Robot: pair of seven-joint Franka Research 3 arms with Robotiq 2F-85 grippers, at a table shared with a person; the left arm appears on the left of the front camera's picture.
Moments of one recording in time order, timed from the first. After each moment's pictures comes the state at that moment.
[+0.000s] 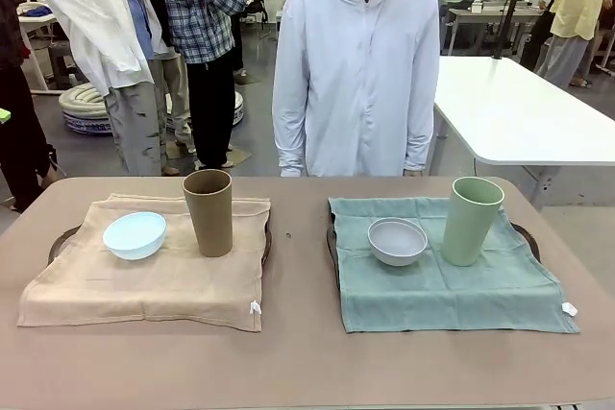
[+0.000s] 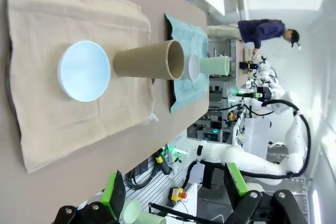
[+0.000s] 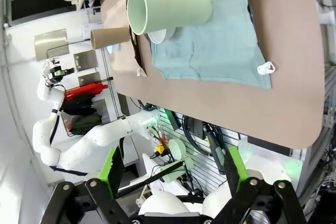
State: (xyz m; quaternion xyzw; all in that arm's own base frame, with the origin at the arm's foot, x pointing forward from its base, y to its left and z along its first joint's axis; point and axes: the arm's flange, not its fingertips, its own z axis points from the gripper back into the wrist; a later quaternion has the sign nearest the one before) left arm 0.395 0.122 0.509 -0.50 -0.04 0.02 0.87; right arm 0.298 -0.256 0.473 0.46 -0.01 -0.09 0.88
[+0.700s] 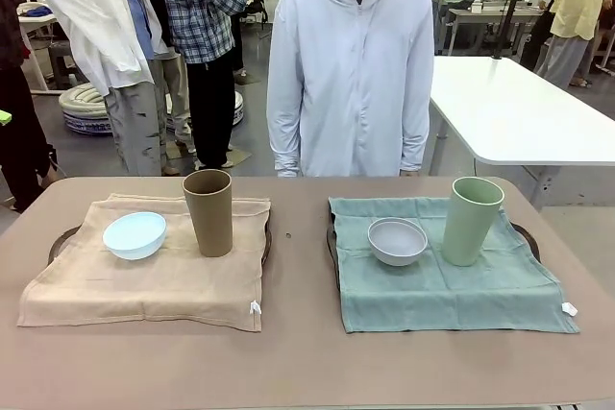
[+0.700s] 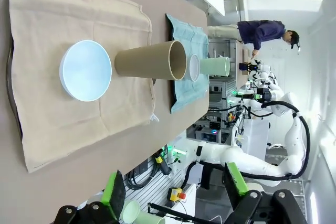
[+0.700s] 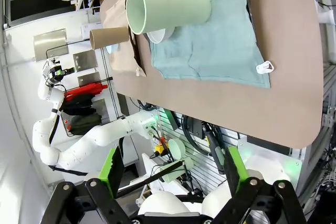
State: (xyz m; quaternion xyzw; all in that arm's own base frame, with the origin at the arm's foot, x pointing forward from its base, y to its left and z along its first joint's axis) left arm 0.397 0.126 0.502 -0.50 -0.03 0.03 0.87; right arm 0.297 -0.257 0.473 0.46 -0.01 -0.10 0.88
